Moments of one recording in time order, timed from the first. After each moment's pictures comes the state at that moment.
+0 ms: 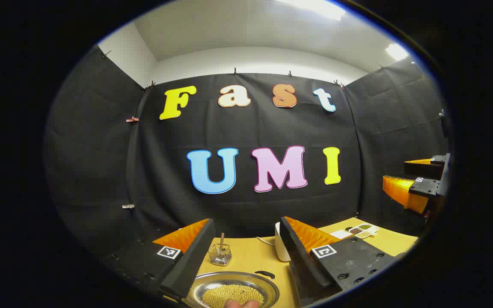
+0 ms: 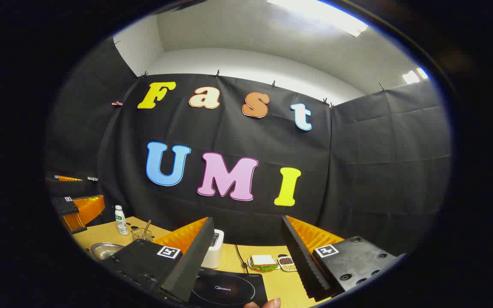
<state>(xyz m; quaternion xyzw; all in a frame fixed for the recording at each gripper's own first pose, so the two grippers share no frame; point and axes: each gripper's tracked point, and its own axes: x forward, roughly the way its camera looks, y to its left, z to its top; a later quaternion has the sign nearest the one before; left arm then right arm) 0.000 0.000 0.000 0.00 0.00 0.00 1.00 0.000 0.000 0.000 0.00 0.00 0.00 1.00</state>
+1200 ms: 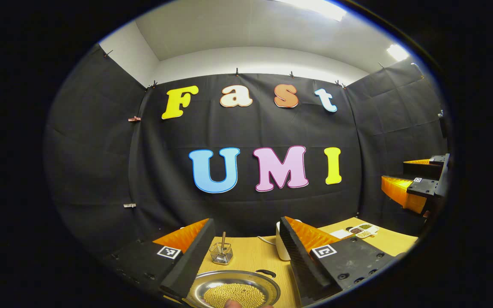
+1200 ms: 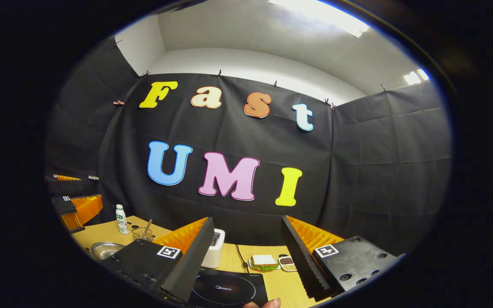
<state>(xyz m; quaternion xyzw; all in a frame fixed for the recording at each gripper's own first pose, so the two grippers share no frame) -0.007 0.004 -0.003 0.00 0.00 0.00 1.00 -0.001 0.005 -0.002 0.00 0.00 0.01 1.00</state>
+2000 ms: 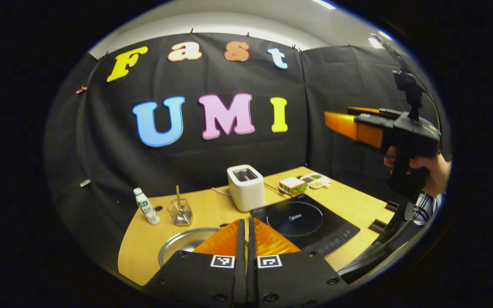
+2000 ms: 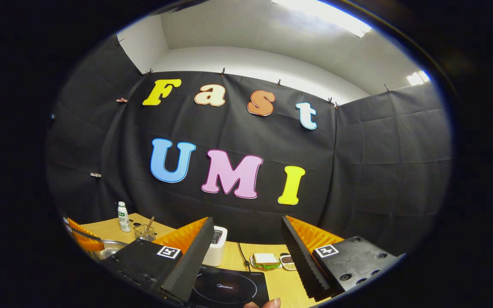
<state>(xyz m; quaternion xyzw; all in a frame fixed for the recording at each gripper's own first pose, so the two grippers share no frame) -0.078 -0.034 -0.127 0.02 0.22 -0.21 0.95 -0.003 0.012 -0.009 -0.01 0.01 0.01 1.00</state>
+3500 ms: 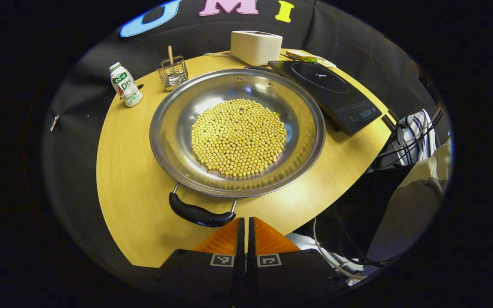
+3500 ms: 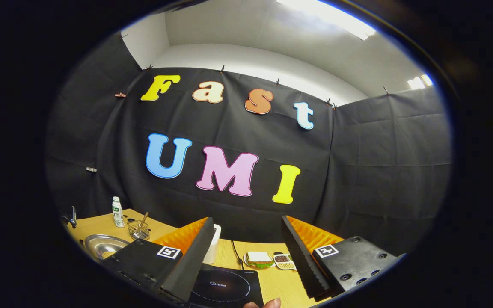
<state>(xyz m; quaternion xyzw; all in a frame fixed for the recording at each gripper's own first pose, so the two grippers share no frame) -0.150 0.135 -0.348 0.08 0.57 -0.27 0.77 -0.005 0.004 -0.012 -0.03 0.01 0.00 1.00</state>
